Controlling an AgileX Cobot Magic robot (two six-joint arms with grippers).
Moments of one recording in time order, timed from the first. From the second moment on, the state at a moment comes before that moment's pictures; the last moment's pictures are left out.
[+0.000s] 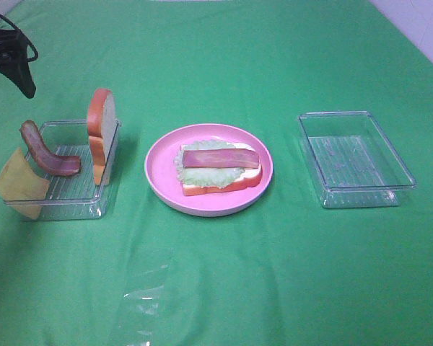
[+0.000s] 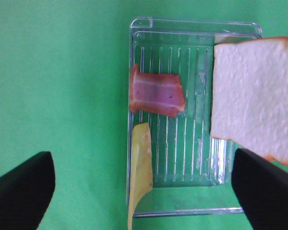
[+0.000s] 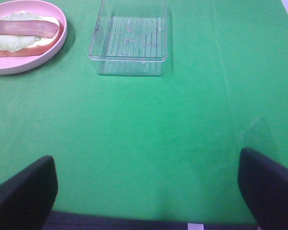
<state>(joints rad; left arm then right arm) 0.00 1.91 -1.59 -0.15 1.03 -0.05 0.05 0.00 -0.46 0.00 1.10 -0.05</state>
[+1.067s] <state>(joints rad) 0.00 2.18 -1.66 -0.15 0.91 -0.05 0.05 0.00 -0.46 0.00 1.10 -0.05</state>
